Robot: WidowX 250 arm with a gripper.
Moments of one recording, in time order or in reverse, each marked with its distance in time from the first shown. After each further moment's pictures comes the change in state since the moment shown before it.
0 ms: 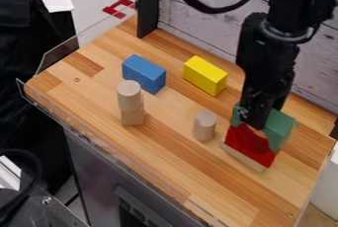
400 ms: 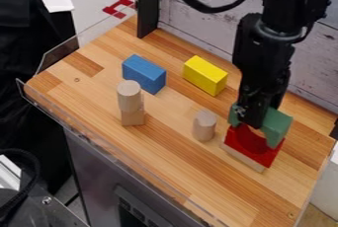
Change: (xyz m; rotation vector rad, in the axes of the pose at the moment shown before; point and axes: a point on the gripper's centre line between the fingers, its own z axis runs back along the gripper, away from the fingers) arm 0.002 -0.001 -0.005 0.009 0.010 0.005
